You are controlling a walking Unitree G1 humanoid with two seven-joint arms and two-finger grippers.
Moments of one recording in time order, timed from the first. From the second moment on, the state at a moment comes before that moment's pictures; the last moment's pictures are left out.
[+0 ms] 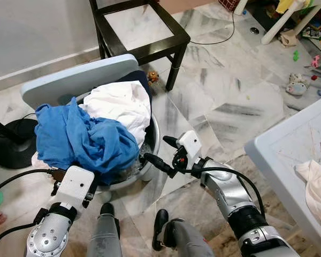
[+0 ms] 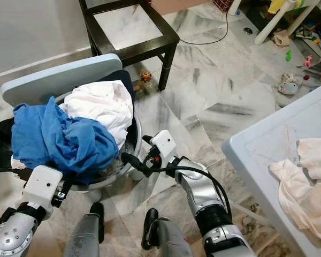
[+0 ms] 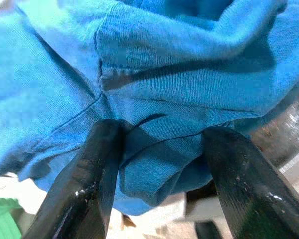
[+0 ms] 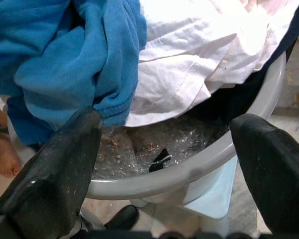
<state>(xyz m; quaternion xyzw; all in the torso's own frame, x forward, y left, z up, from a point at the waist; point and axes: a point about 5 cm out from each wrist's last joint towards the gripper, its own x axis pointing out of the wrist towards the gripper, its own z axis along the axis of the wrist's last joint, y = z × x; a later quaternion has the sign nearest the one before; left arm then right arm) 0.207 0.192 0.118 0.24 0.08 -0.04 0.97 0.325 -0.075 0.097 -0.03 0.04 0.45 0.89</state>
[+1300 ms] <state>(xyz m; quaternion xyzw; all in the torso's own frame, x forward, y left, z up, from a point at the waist) 0.257 0.207 0.193 0.39 -0.07 -0.11 0.91 0.329 -0.072 0.100 -0.03 0.03 0.45 0.89</state>
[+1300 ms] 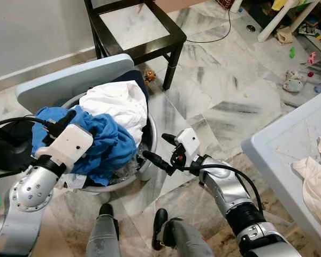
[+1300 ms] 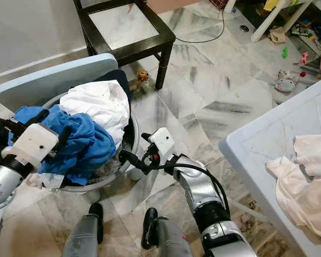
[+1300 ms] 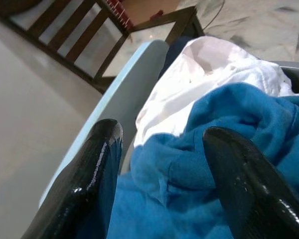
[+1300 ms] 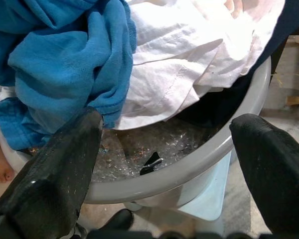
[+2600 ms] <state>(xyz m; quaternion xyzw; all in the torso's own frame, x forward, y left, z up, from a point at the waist) 0.236 0.221 0.155 0.39 0.02 -0.21 0.90 0.328 -0.071 0.095 -0.04 0.04 0.45 0.89</state>
